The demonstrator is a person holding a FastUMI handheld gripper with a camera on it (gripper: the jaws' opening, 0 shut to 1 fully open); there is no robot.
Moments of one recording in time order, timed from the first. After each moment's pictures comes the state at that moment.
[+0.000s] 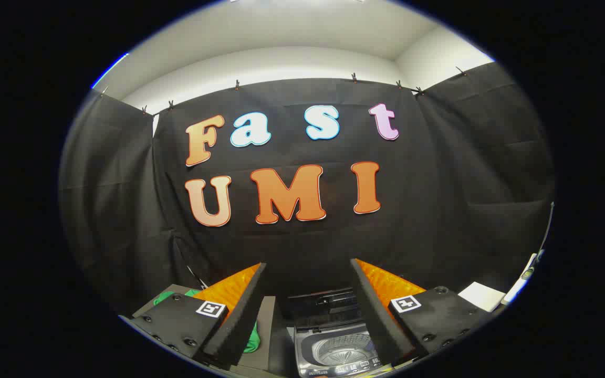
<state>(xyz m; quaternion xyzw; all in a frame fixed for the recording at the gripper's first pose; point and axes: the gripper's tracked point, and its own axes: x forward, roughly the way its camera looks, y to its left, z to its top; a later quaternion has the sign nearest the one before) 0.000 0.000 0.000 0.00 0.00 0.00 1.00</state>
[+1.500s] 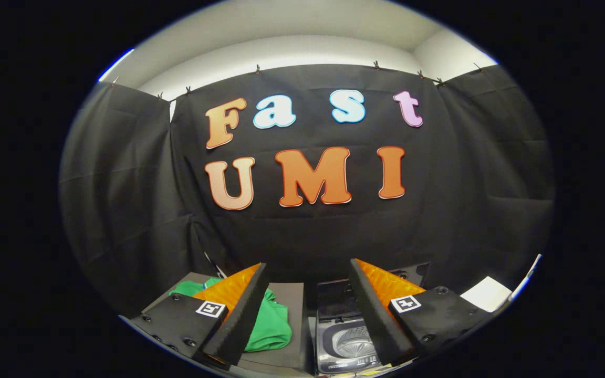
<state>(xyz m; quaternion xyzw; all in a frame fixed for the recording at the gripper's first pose) 0.015 0.086 -0.053 -0.01 0.05 0.06 1.00</state>
